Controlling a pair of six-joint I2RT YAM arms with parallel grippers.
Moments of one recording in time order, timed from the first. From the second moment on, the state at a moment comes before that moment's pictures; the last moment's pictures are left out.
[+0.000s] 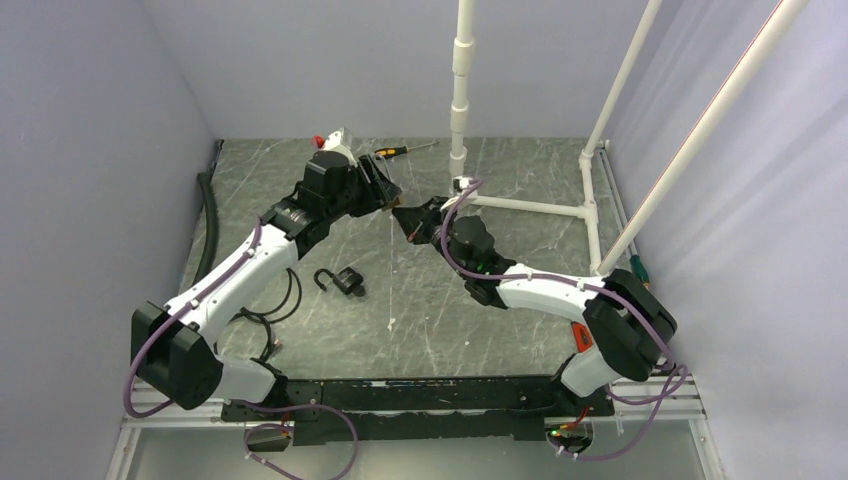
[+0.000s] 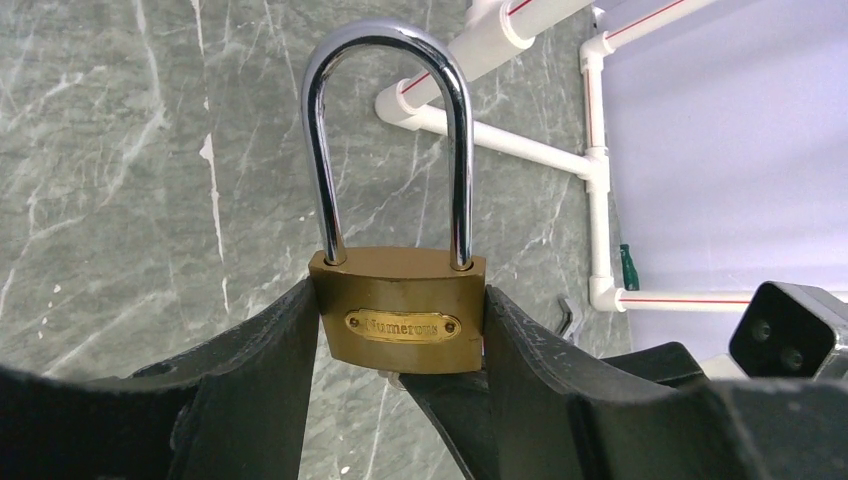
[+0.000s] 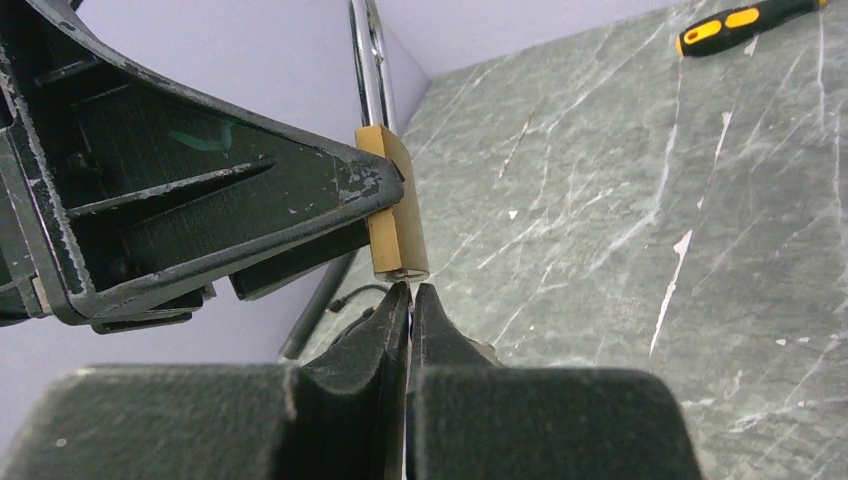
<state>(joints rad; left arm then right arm) -0.53 1.35 1.20 -0.27 -0.01 -0.76 0.83 1.51 0.81 0.72 0.20 0.73</state>
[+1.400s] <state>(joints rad) -0.54 1.38 1.19 -0.43 0.01 -0.74 0.83 1.36 0.62 0.73 0.05 0.70</state>
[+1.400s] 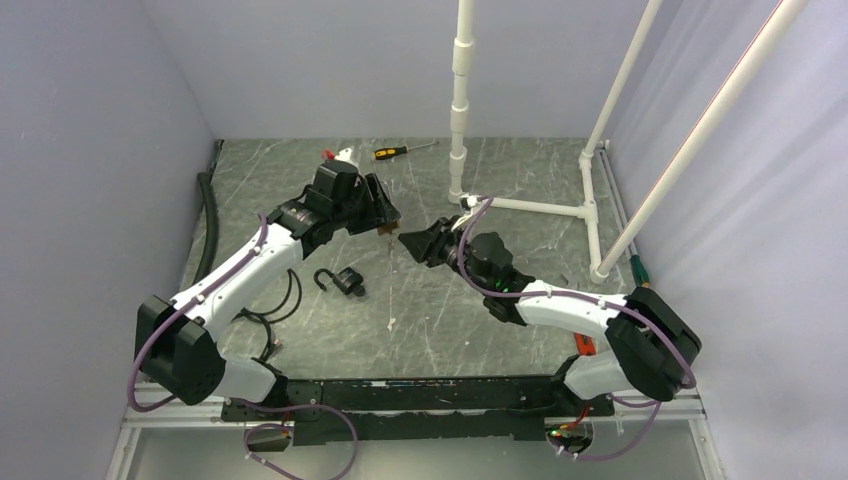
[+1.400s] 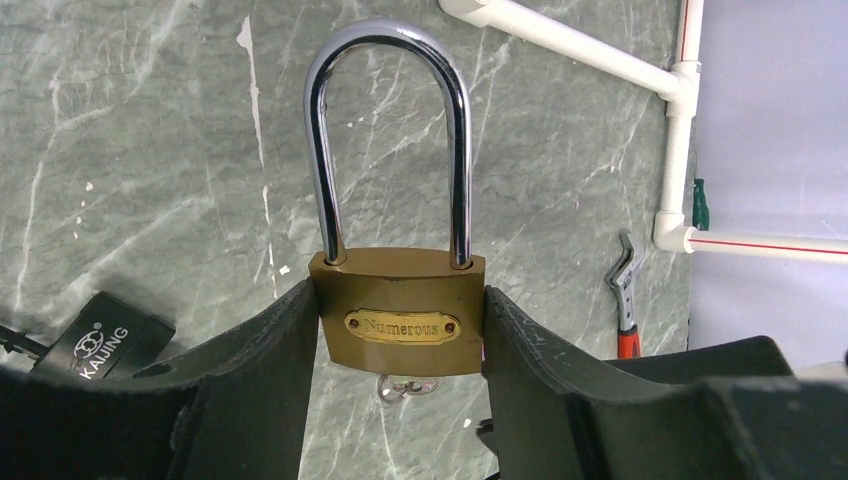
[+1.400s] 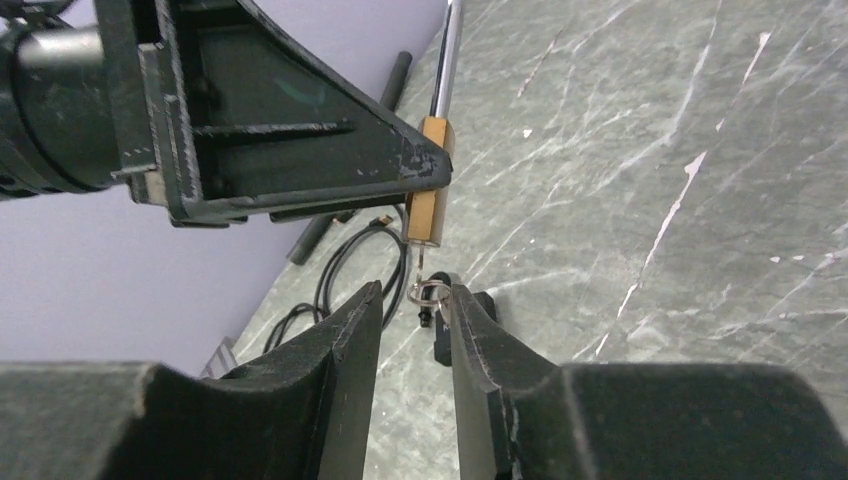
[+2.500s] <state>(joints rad) -0.54 1.38 1.19 -0.43 0.03 -0.75 0.85 1.49 0.68 0.79 0.04 0.66</state>
